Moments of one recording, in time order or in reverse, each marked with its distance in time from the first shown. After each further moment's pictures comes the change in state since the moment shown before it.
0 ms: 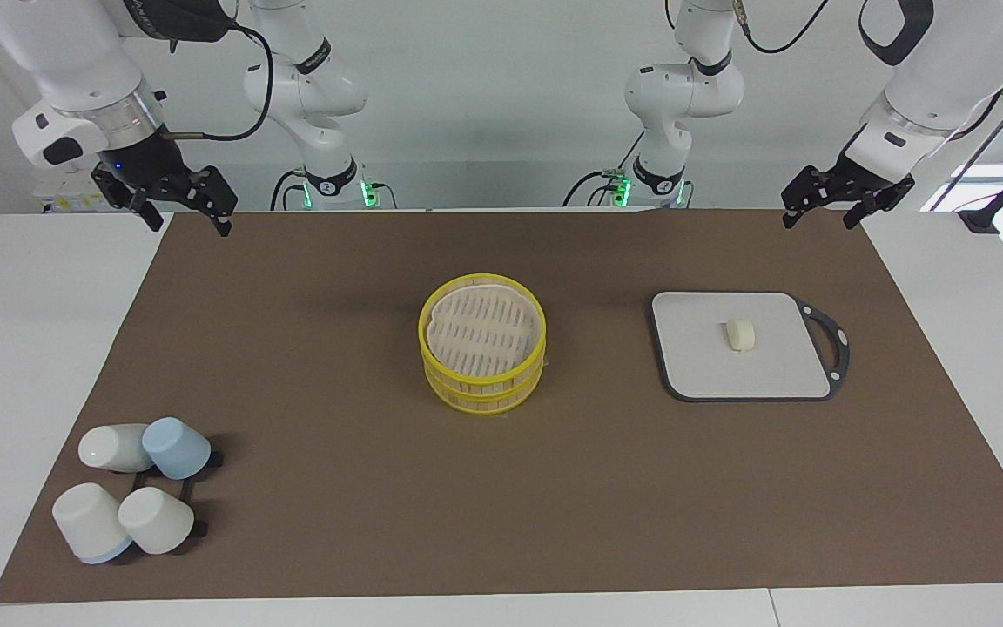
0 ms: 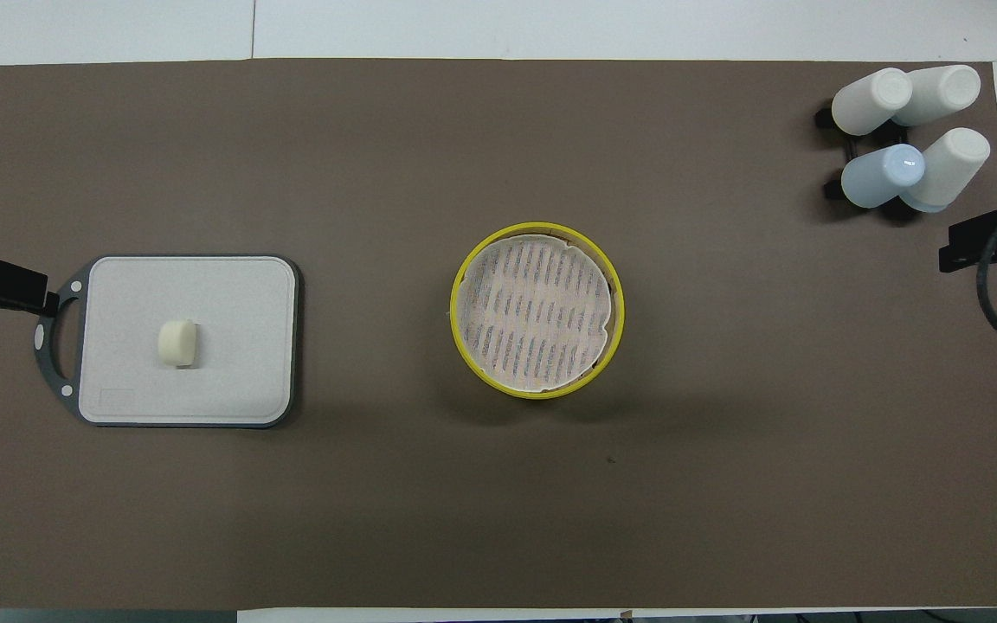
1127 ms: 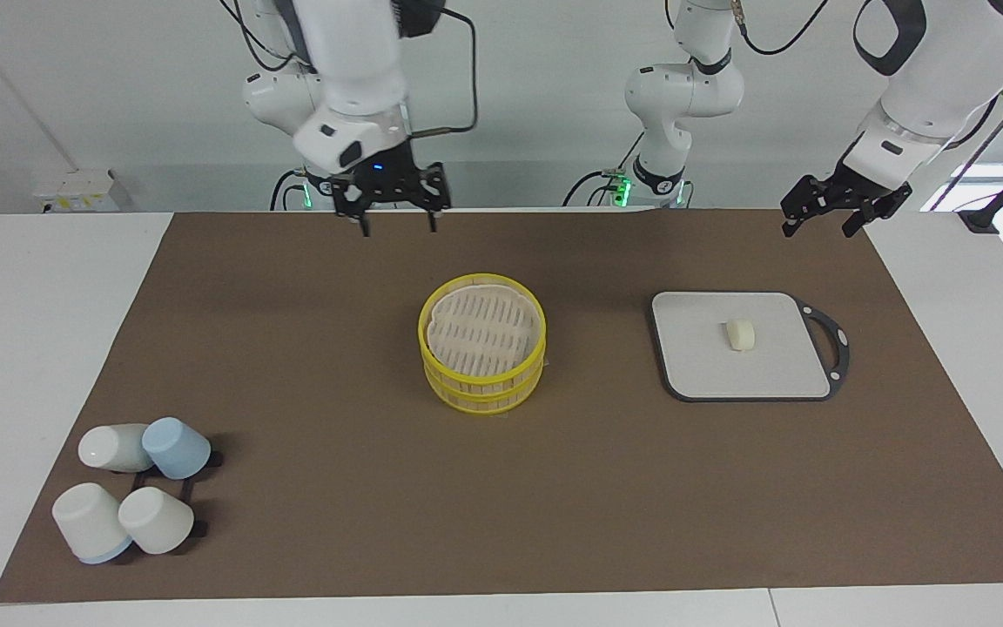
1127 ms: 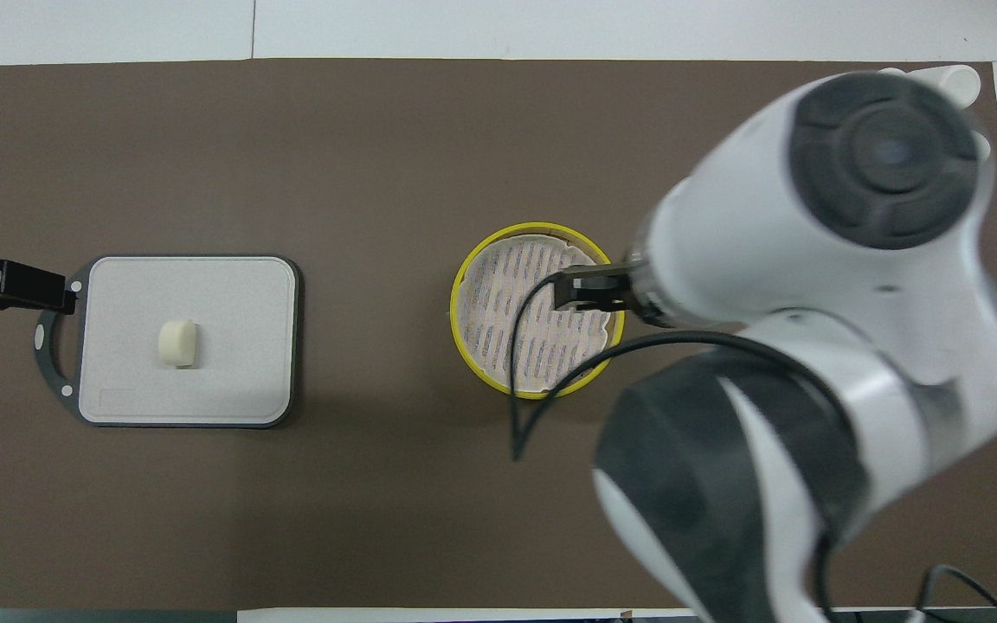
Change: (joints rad) left arm 0.001 -0.053 0.007 -0.193 0.000 0.197 0.000; right arm 0.517 0.181 0.061 0.062 0.041 0.189 0.473
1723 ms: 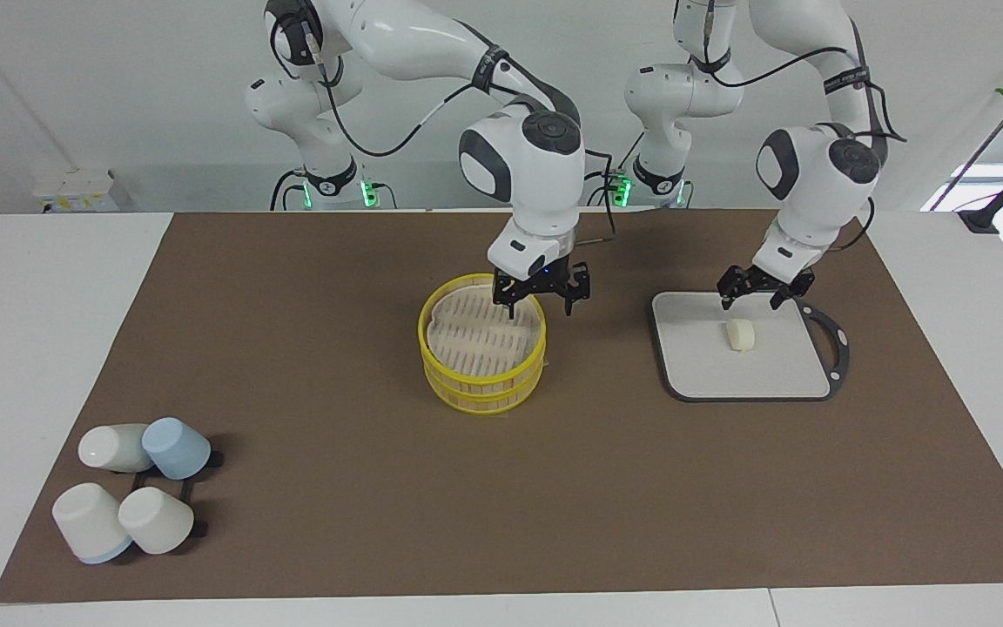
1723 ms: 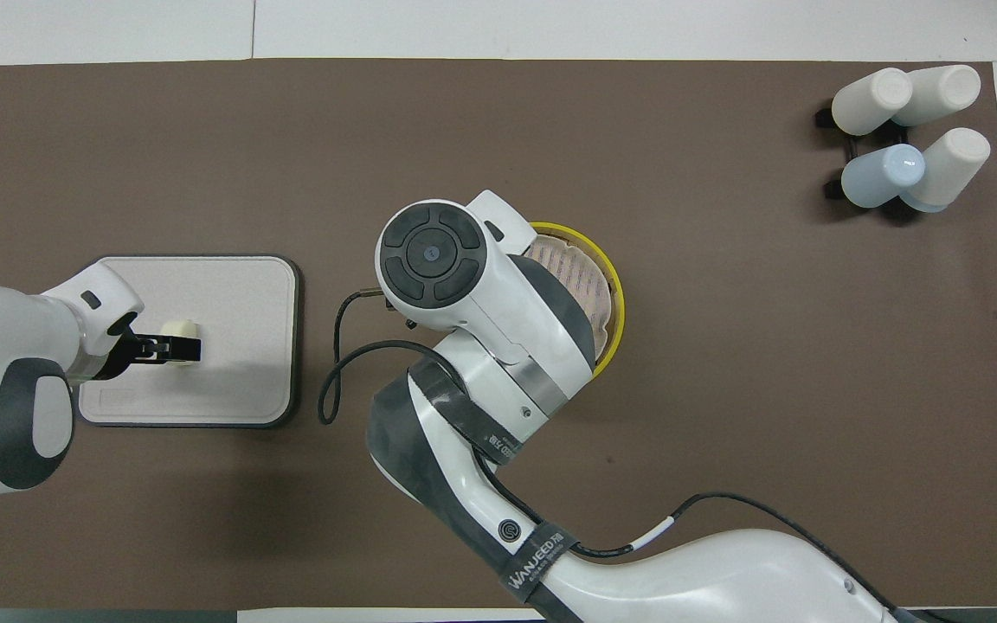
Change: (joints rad) left arm 0.000 0.042 -0.002 -0.587 0.000 0.694 0.020; right arm 0.157 0.313 -0.004 0.049 -0.075 0.295 0.130
